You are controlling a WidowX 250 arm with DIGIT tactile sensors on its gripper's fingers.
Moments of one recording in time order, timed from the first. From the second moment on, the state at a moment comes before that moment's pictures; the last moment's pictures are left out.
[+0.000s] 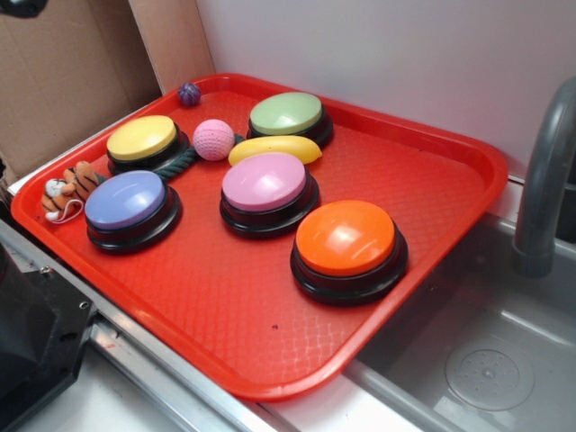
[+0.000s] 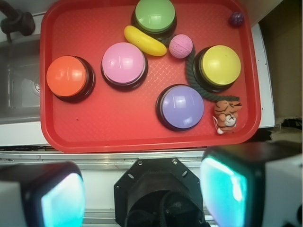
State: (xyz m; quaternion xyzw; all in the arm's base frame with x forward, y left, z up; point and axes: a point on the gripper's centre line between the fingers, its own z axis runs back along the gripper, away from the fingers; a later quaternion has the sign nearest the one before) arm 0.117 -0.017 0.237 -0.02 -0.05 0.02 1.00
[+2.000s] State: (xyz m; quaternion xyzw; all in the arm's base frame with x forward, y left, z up) arm 0.119 0.112 0.082 -0.01 -0.08 -0.10 0.99
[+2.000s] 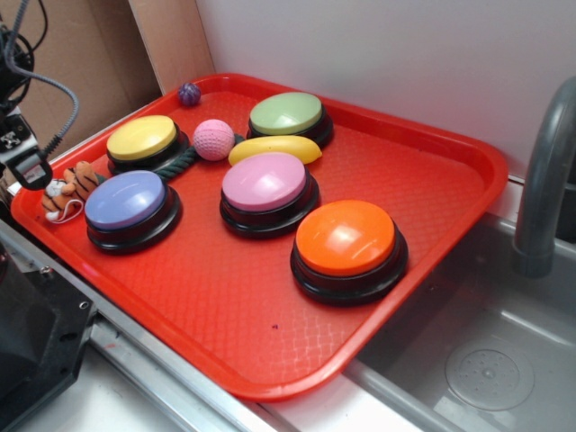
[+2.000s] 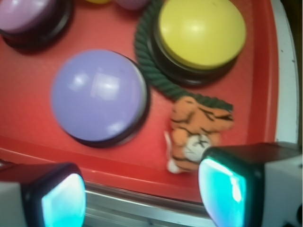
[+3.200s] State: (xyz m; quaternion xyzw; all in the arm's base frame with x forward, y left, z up) arm 0.155 0.148 0.015 0.01 -0.08 -0.12 0.99
